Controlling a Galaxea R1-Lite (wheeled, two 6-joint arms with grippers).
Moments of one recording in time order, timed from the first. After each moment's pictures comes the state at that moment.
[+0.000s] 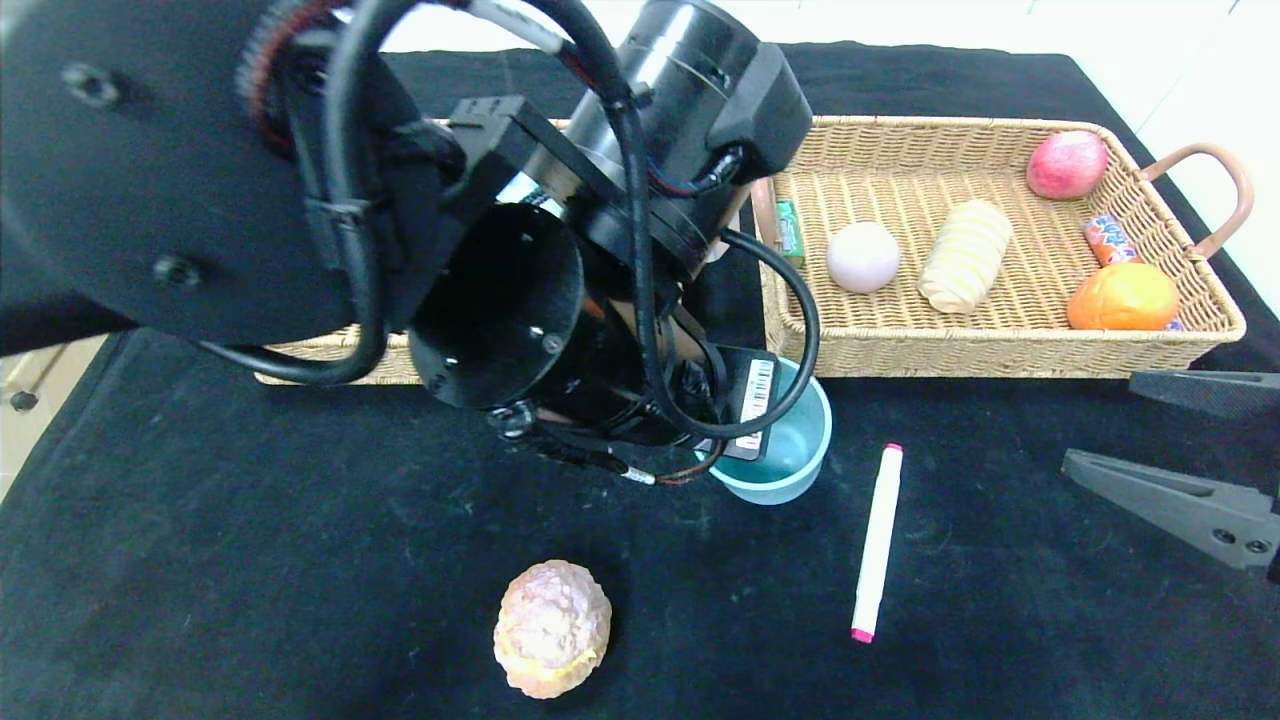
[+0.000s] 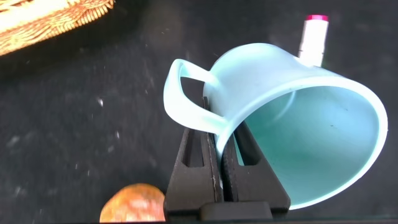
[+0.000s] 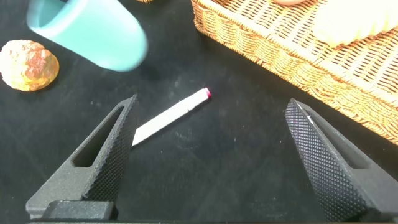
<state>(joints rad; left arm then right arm) -0.91 1.89 -1.90 0.72 0.33 -0.39 0.17 1.12 -0.71 -0.22 0.45 -0.20</state>
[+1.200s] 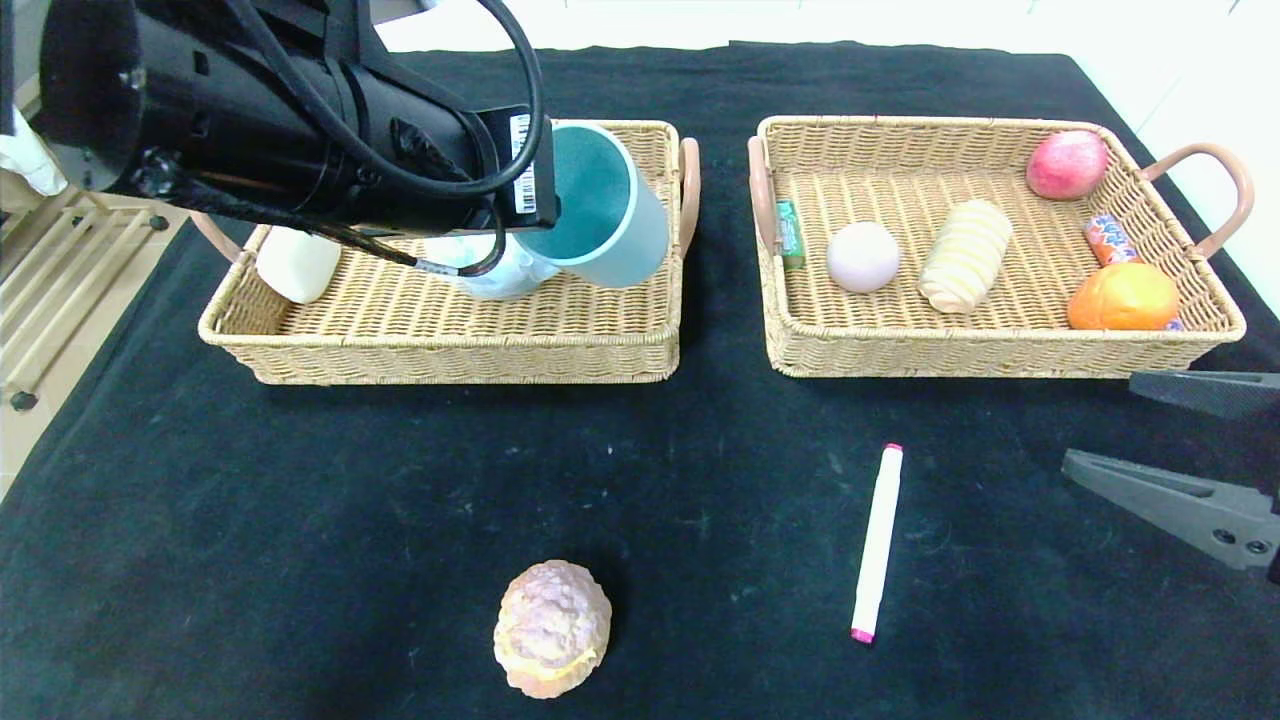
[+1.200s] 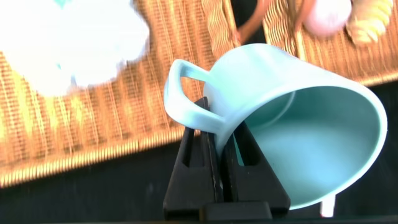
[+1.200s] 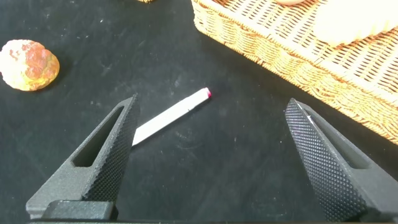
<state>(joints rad) -0.61 1.70 -1.84 0.46 0.26 -0.23 0.17 1.12 -0.71 -0.22 0.45 -0.20</state>
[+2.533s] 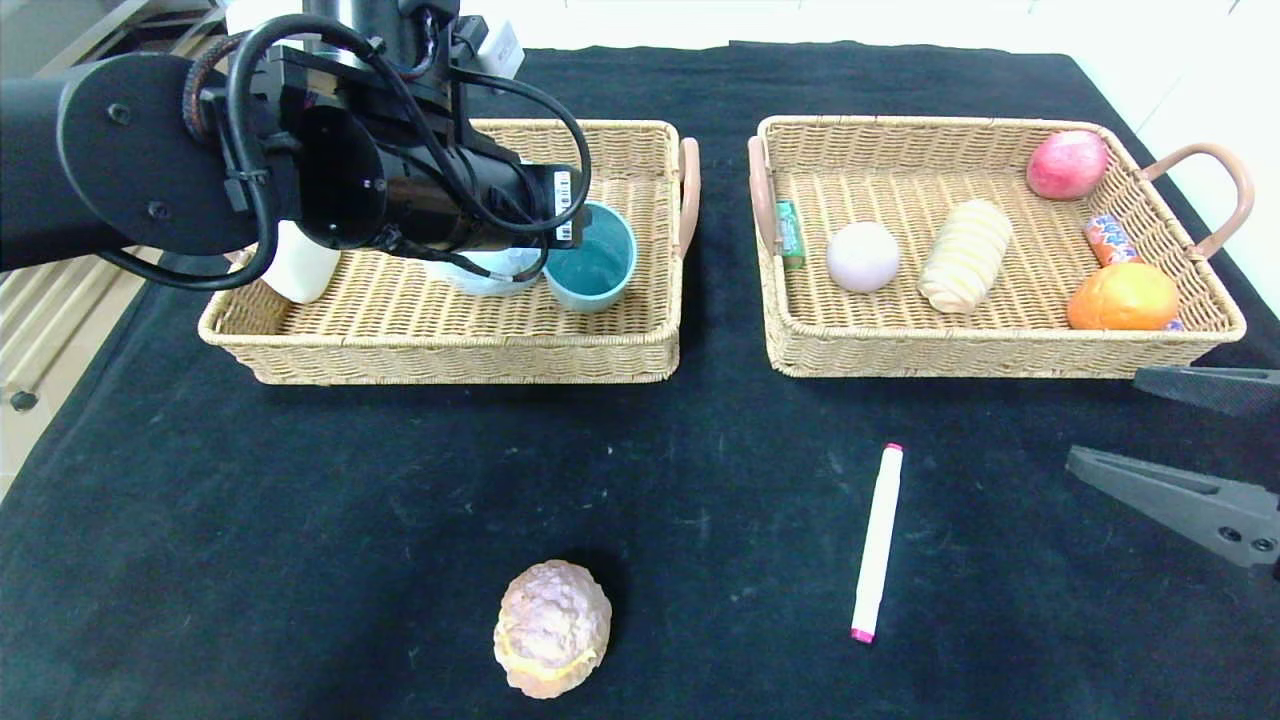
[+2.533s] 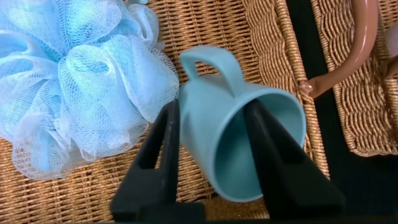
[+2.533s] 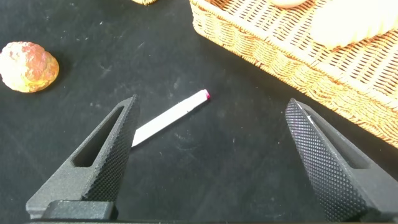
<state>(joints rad) -0.49 1.87 -1.84 0.21 0.24 -0.10 0.17 1.12 -0.71 -0.22 0.45 -0.20</state>
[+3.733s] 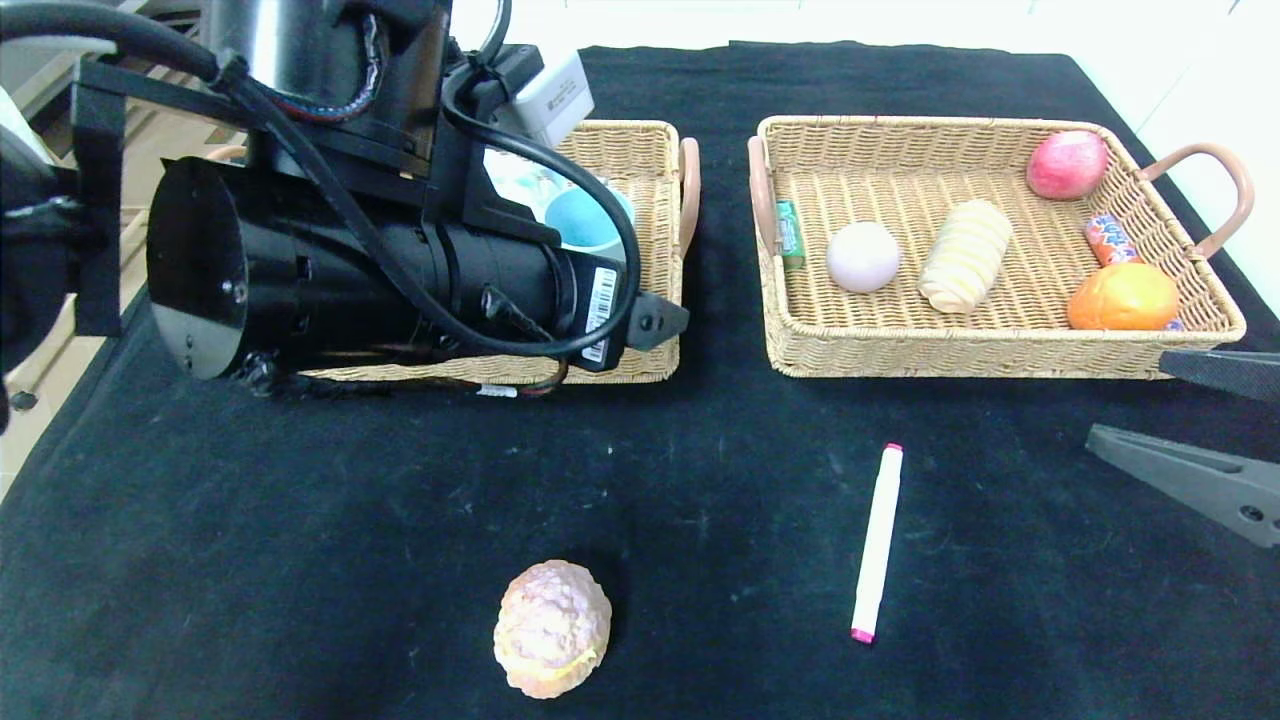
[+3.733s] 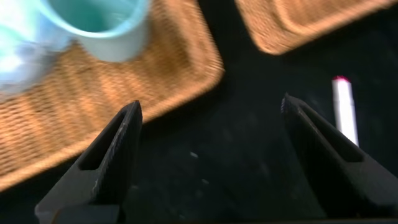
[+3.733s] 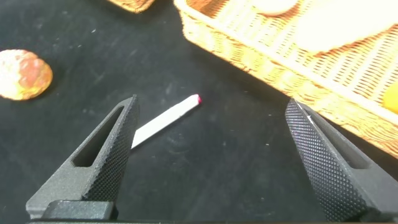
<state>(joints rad) -0.73 1.64 -1.52 0.24 0.26 -0.06 0.14 1.10 -0.73 -0.22 0.45 -0.19</state>
